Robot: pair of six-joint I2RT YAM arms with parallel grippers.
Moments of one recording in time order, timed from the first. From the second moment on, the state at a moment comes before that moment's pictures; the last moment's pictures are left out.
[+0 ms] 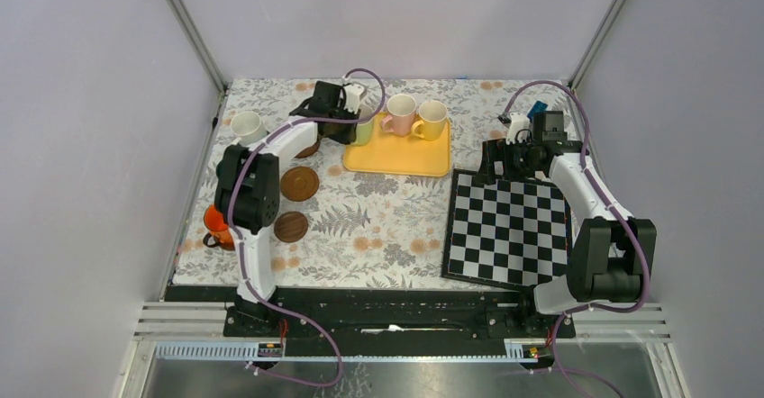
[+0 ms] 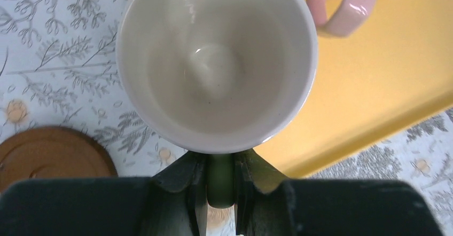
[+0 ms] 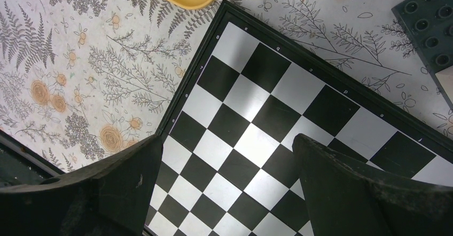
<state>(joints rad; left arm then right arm) -0.30 2.06 1.58 -0.33 0.20 0.13 -0.01 1.47 1.07 -0.62 -0.49 -0.15</state>
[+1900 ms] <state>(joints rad) 0.04 1.83 1.21 -0.13 0.23 0.08 -0.01 1.40 1.04 -0.63 -0.52 -0.15</state>
